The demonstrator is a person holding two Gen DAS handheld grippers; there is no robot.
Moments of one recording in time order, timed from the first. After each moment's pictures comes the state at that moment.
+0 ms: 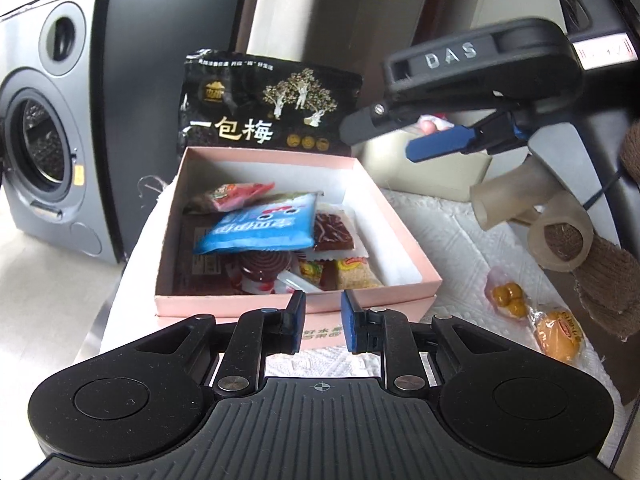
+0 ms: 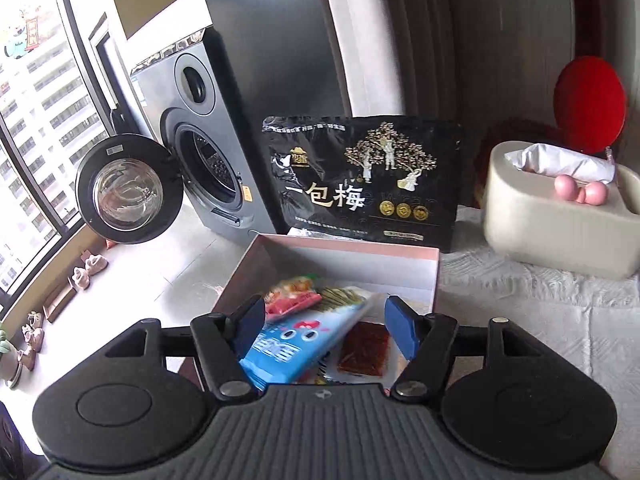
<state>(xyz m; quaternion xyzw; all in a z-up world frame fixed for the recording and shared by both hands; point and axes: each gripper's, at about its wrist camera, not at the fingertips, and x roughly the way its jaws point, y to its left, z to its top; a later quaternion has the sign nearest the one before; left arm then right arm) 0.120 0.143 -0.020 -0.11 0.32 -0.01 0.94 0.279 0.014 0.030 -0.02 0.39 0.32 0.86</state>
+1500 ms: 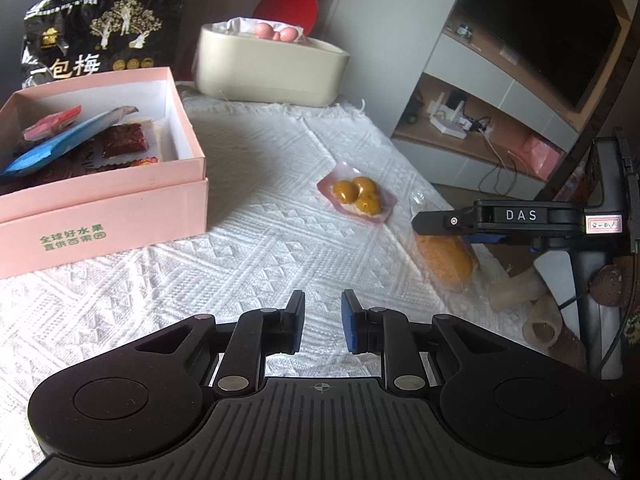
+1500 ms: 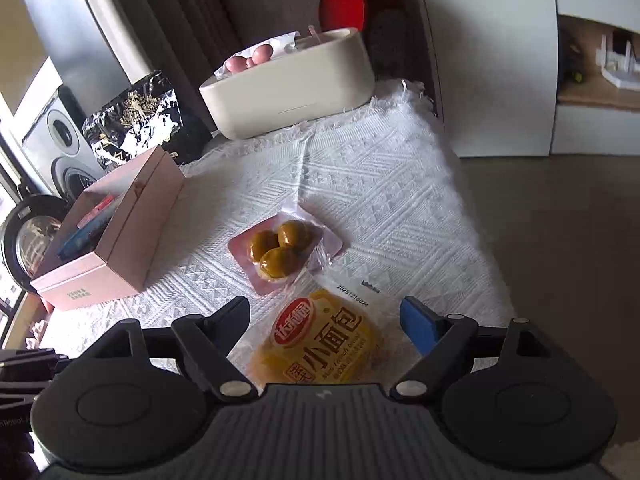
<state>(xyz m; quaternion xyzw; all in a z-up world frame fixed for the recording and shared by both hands) 0.110 0.029 -0.053 -0.09 0.39 -0.17 0.90 0.202 -0.244 -0.075 0.13 0.43 0.18 0.88</state>
